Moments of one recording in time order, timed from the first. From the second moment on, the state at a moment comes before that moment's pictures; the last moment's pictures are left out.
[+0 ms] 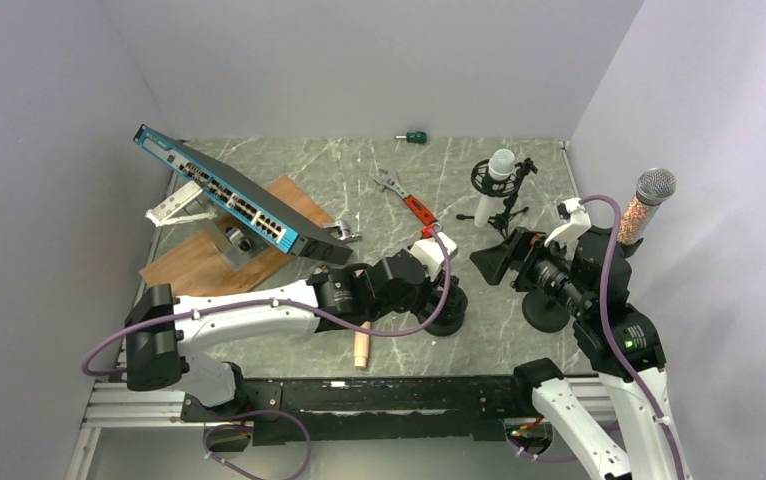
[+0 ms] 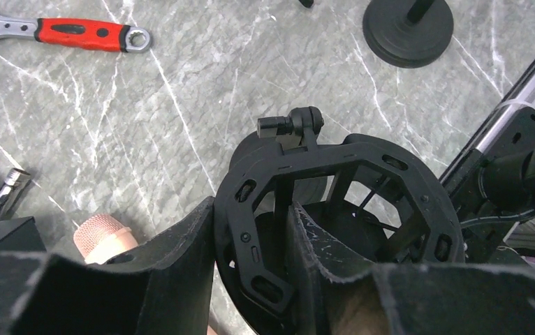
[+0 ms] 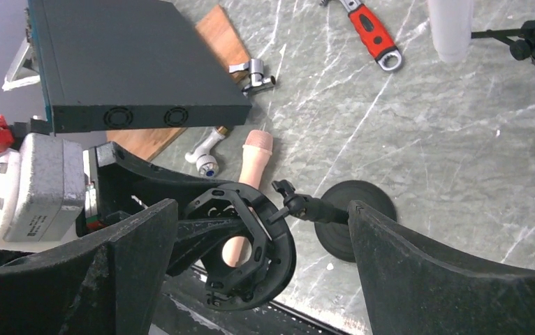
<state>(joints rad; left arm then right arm) -1.26 1.47 1.19 -0.24 -0.35 -0.26 0.27 0.59 1.02 -0.78 -0.23 0.51</state>
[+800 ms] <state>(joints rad) -0.81 1.54 1.45 -0.28 -0.36 -0.17 0.27 0.59 1.10 -0.88 -0.12 0.50</state>
